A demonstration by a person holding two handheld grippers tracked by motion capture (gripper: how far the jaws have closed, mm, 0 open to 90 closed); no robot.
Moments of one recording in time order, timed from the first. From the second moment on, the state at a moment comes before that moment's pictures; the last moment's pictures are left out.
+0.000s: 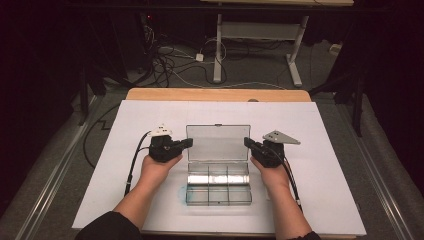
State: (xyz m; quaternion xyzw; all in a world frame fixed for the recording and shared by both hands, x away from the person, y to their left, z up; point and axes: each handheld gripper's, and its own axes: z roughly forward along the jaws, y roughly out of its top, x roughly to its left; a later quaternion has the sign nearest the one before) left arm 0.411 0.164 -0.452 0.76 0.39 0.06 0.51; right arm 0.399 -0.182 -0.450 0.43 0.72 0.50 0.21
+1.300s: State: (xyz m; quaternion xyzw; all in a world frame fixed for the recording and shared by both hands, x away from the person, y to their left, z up) left arm 0.435 0.158 -0.477 0.78 0.43 0.05 0.44; right arm 0.424 -0.175 -0.472 0.46 0.77 0.41 0.16
